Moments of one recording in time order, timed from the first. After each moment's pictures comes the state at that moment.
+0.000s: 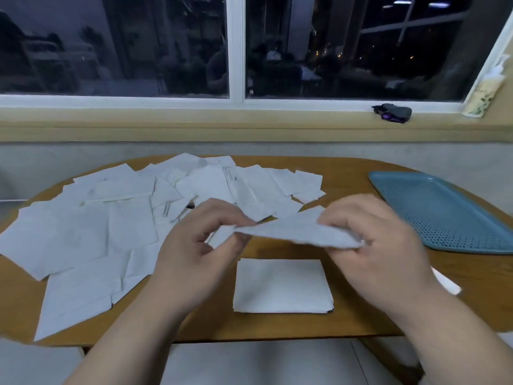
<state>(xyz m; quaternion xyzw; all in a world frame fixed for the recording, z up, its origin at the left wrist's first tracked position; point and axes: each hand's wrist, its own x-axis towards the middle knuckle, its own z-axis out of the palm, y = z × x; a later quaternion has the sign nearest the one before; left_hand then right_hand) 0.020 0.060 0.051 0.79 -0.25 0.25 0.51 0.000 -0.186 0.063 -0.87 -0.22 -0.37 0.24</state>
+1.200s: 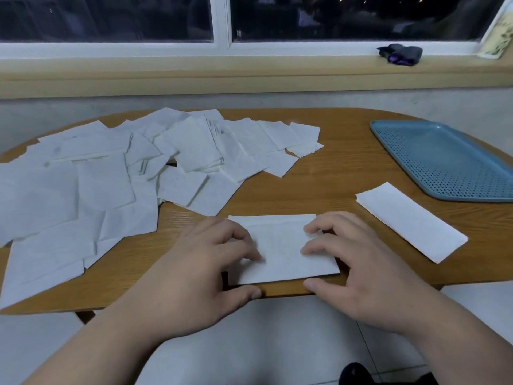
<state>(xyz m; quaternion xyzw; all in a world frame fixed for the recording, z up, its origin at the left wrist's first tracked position) 0.004 0.068 -0.007 0.91 -0.36 0.05 0.22 -0.024 -0.208 -0.019 -0.95 -0.21 -0.09 0.24</state>
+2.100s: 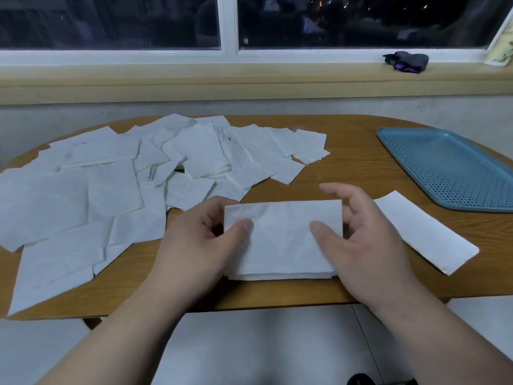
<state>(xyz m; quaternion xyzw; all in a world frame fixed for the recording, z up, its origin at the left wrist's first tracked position) 0.012 0.044 0.016 0.84 -0.06 0.06 0.54 -0.006 -0.170 0.003 -0.84 -0.03 -0.16 0.52</state>
